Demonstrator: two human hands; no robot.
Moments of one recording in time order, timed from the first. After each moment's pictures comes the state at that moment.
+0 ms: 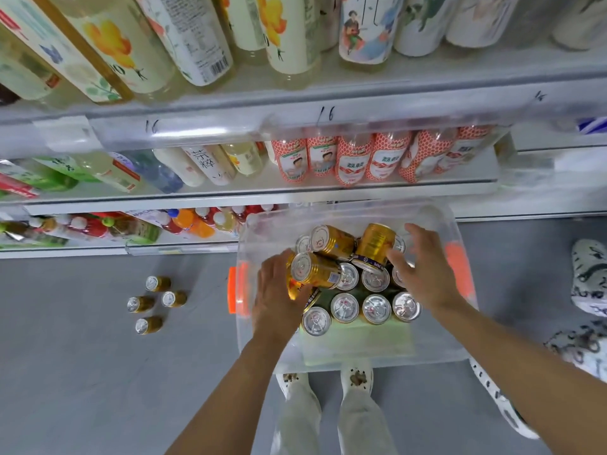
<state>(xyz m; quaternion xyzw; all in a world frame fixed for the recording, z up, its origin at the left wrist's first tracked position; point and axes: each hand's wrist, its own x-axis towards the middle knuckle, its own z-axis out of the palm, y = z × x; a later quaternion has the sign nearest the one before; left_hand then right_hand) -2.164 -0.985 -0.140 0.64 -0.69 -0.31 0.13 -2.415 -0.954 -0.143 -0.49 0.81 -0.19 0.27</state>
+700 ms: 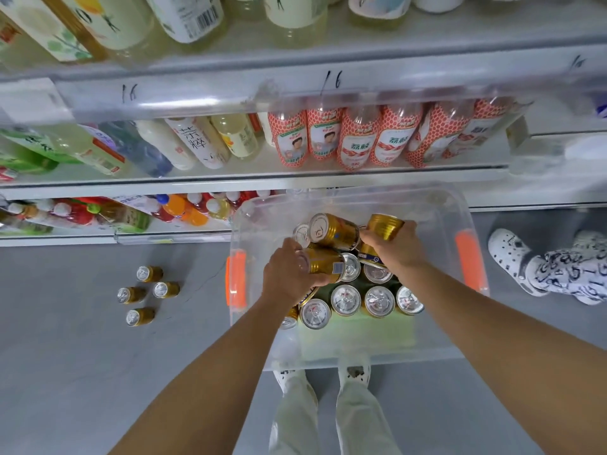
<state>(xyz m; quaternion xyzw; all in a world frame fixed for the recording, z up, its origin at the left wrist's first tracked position) -2.182 -1.022 -0.170 0.65 -0.64 -0.41 -0.01 -2.381 -0.997 -0.174 -0.25 0.84 -0.22 0.43</state>
